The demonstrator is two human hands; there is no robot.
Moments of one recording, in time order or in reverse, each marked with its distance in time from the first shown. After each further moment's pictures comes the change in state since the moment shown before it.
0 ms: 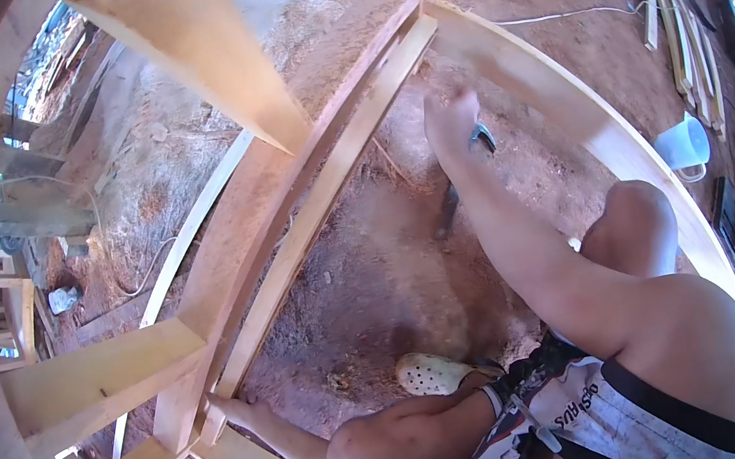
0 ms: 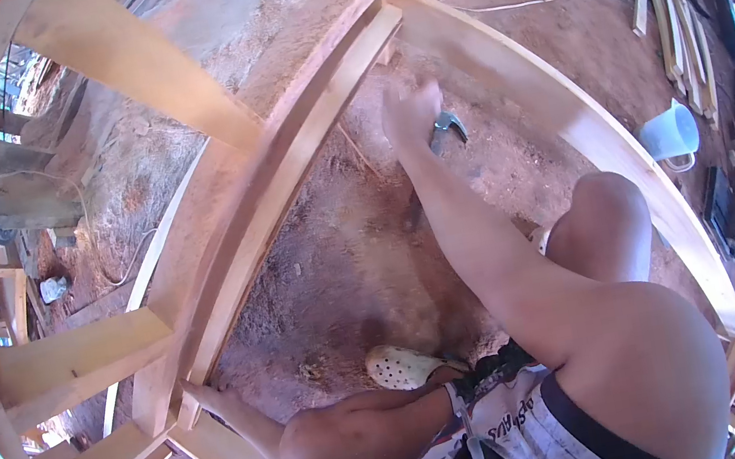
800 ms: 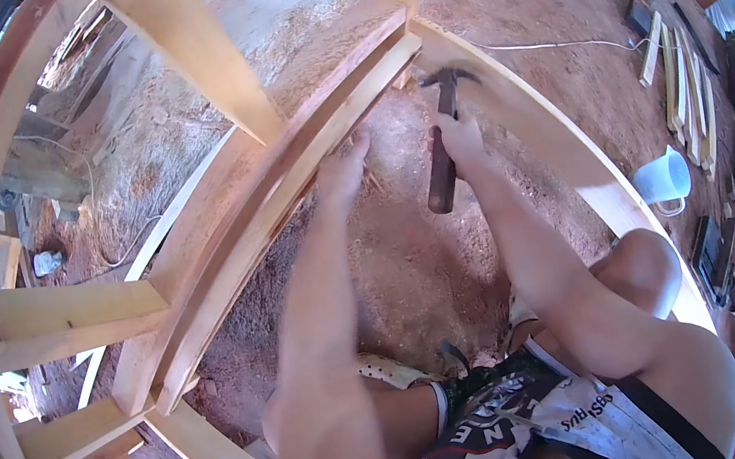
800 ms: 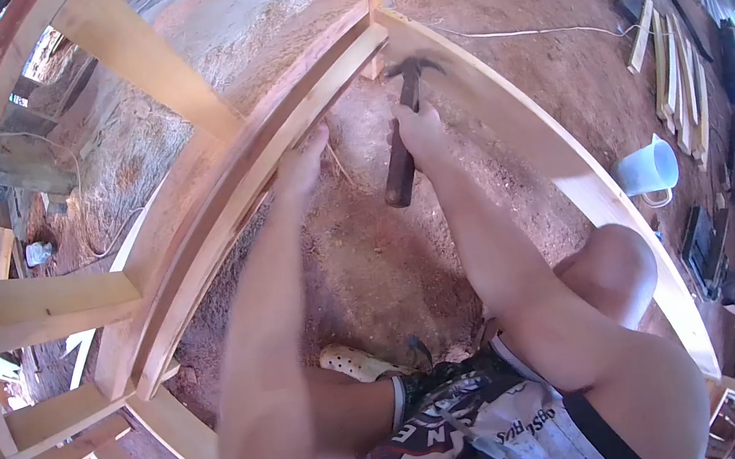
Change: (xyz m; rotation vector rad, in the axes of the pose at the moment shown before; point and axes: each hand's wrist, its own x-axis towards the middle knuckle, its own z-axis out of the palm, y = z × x) left_hand -0.268 -0.051 0.362 0.940 -1.169 0.344; right_hand 0.037 0.000 -0.092 0.558 -0.624 0.431
